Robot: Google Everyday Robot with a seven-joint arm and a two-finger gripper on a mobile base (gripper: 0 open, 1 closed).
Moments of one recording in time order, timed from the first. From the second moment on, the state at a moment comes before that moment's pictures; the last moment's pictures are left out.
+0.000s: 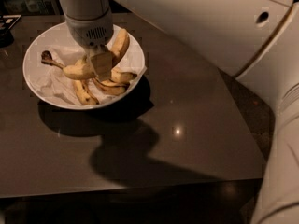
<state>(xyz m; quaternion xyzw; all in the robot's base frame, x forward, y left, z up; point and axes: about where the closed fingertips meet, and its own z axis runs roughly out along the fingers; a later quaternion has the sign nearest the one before) 0.544 0.109 0.939 -0.84 0.53 -0.08 0.09</state>
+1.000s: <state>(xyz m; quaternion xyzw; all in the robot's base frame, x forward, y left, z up) 0.450 0.077 0.962 -0.80 0.58 0.00 0.16</state>
